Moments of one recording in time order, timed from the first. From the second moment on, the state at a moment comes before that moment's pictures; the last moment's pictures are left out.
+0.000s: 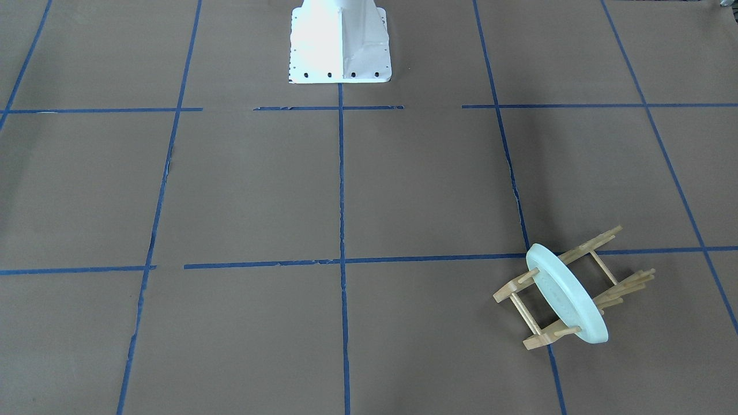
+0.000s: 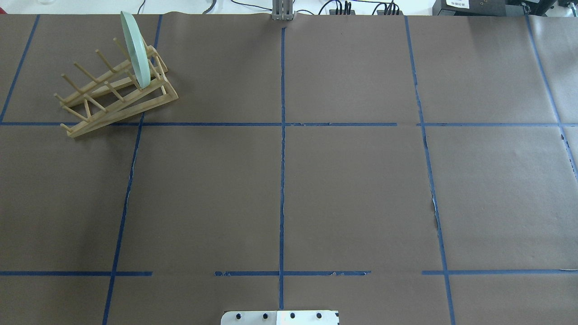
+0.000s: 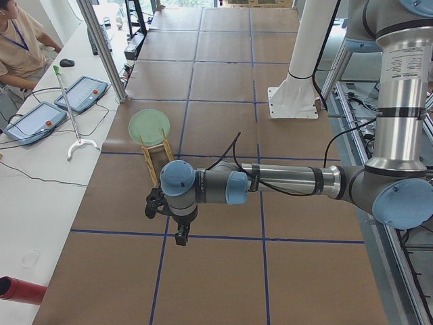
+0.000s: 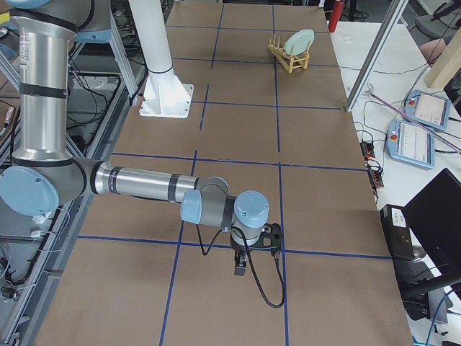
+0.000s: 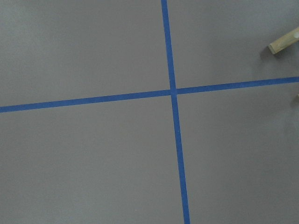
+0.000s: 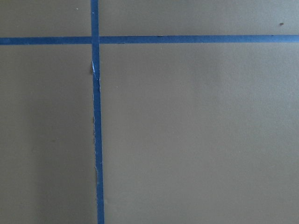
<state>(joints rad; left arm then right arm) -1.62 -1.55 -1.65 -1.55 -2.38 0.12 1.61 -1.67 1.60 -1.60 2.30 -0.07</state>
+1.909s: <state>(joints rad) -1.63 -1.56 -1.64 -1.56 -2.38 0.12 1.61 -1.67 1.60 -1.60 2.30 -0.07</state>
